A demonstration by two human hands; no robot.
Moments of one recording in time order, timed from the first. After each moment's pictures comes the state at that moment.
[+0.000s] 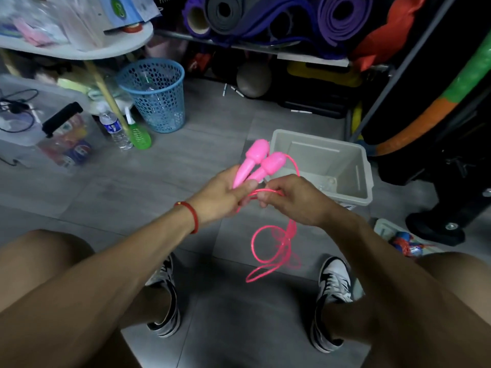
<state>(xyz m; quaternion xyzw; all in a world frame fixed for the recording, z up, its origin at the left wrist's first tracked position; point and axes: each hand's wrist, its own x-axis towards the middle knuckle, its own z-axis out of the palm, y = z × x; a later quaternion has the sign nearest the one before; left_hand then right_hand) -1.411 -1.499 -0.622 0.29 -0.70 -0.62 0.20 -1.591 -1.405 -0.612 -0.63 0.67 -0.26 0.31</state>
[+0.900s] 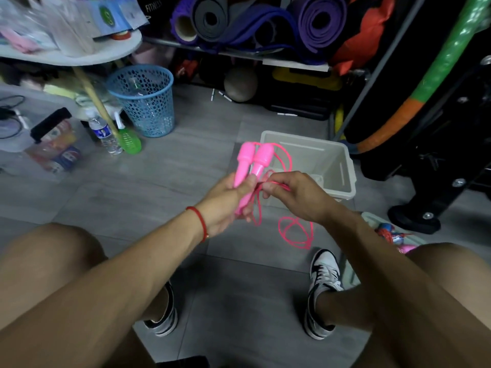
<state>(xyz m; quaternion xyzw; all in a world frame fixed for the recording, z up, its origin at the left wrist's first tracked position) -1.416 -1.454 -0.607 0.32 -0.54 -0.75 0.20 -1.592 -1.374 -0.602 -0.64 0.67 -0.31 0.23</state>
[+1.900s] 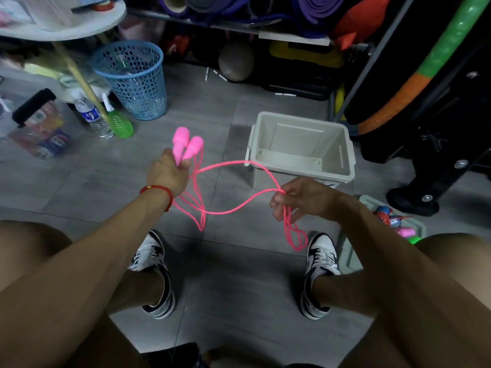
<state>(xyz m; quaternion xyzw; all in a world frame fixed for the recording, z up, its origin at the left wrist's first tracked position) -1.370 -1.550 -0.667 0.61 -0.72 -0.30 0.17 -1.627 -1.350 -0.648 -0.44 0.66 -0.27 0.55</state>
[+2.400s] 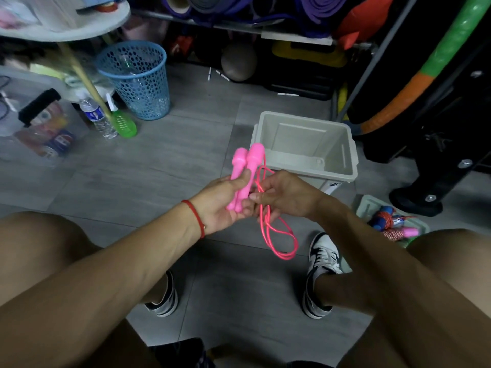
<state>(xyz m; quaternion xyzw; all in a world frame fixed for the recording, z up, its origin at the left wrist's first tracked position) -1.416 -1.447 -0.632 0.35 -0.34 -0.86 0.13 -1.574 -1.371 -0.633 -0.47 0.64 -0.29 0.53</state>
